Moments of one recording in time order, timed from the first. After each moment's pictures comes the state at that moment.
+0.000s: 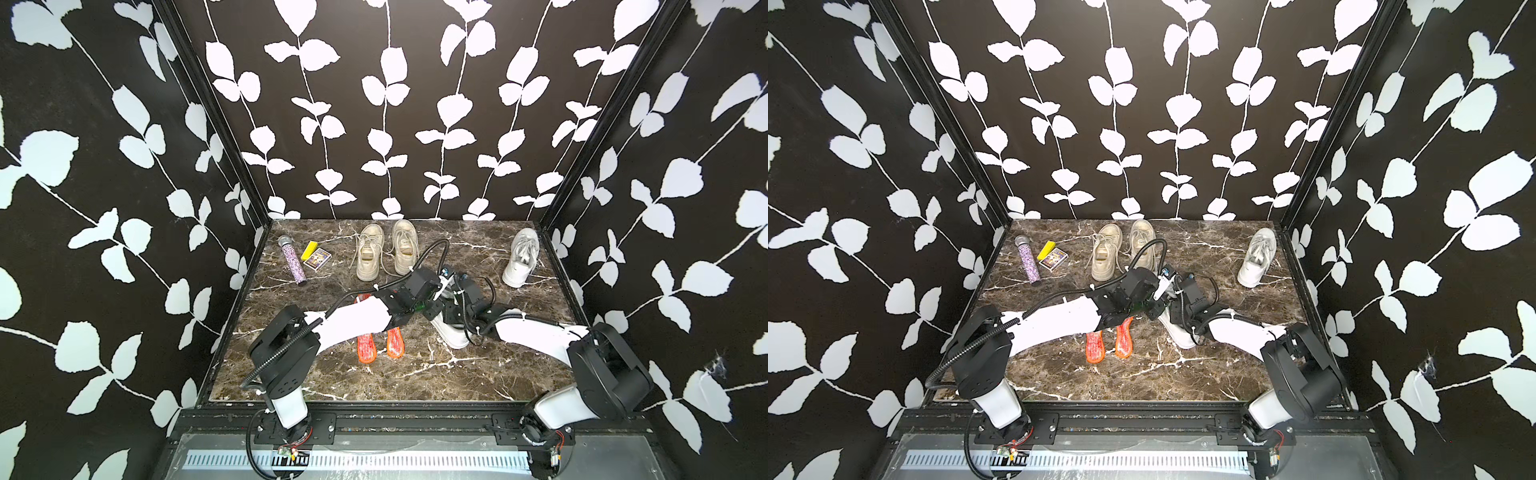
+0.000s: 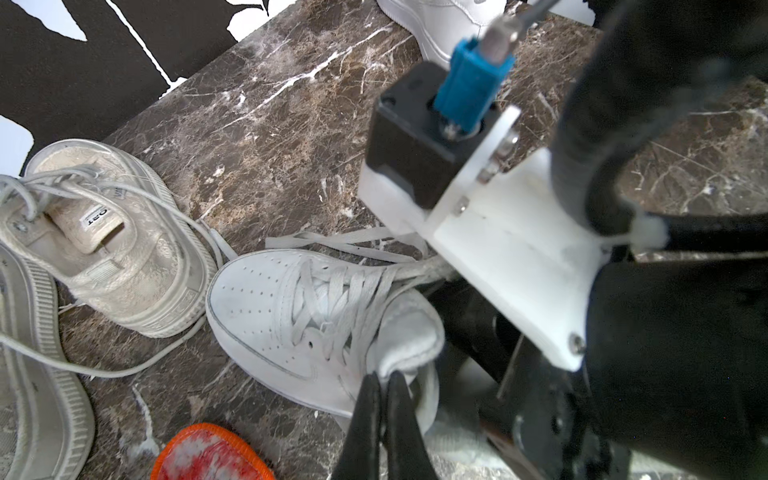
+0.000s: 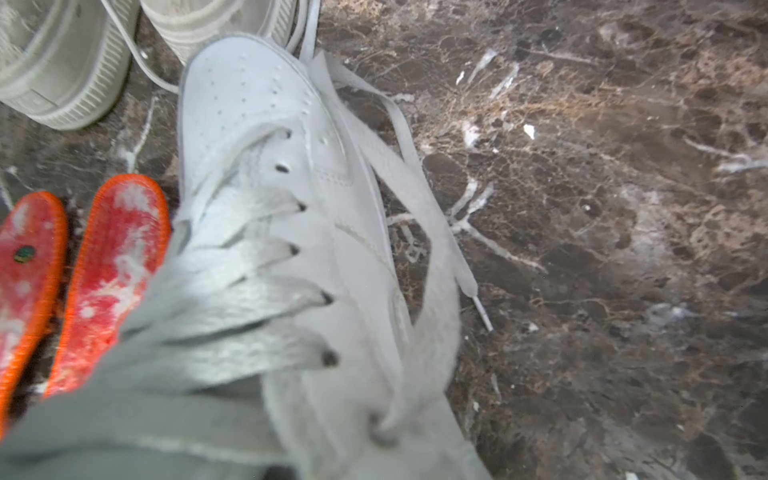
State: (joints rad) left arm -0.97 1.71 1.20 -0.14 -0.12 0.03; right arm 0.59 1.48 0.74 -0.15 0.13 0.50
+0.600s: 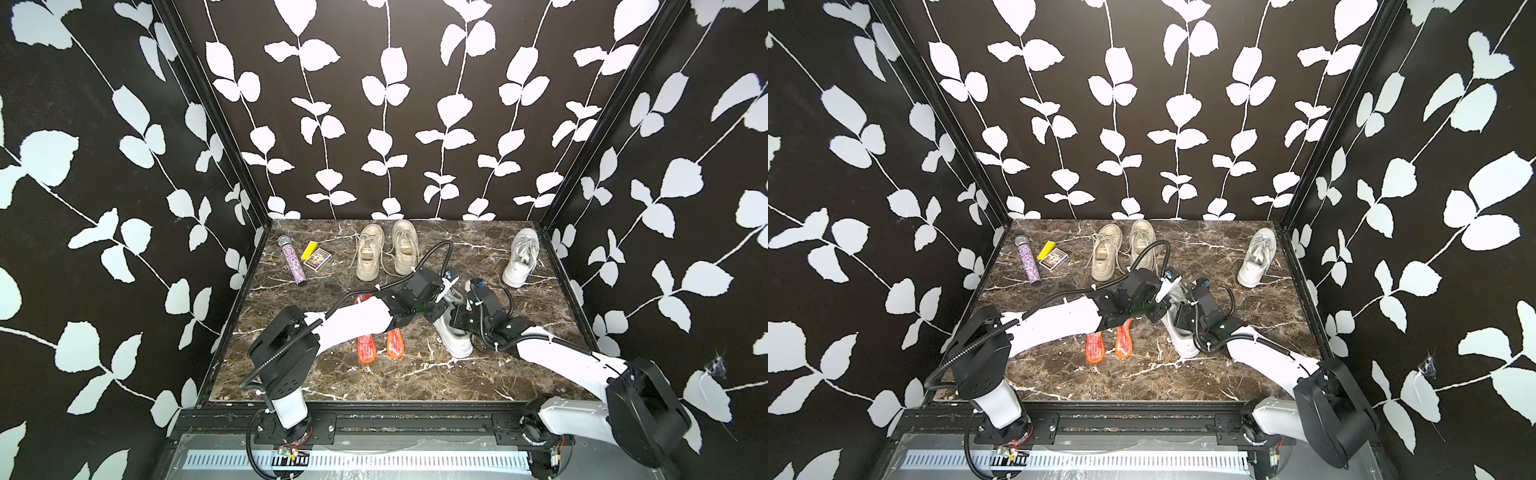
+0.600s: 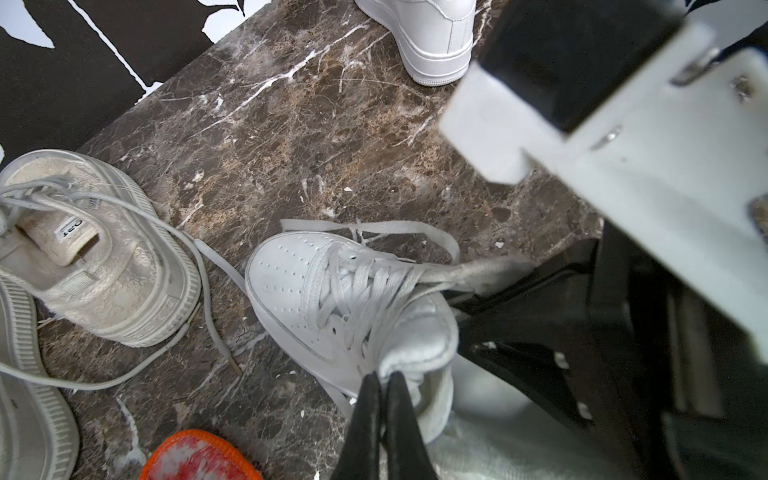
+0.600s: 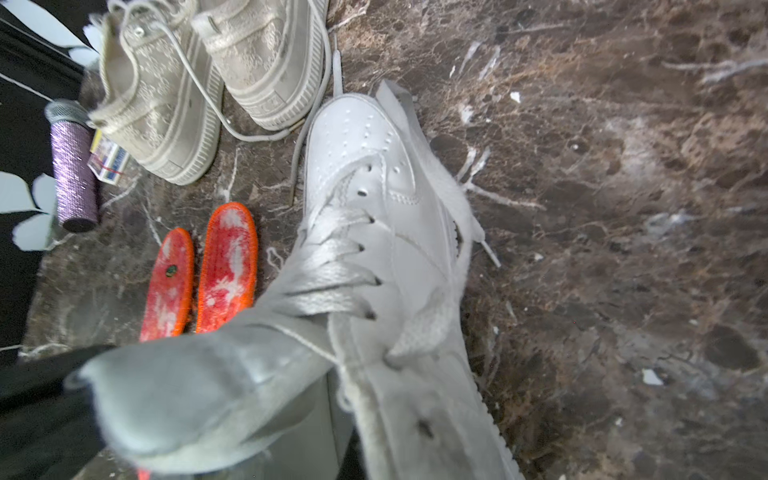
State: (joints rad) left arm -0.98 1.72 1.21 -0.16 -0.08 0.04; right arm 0.59 1.23 0.59 -0.12 0.04 0.73
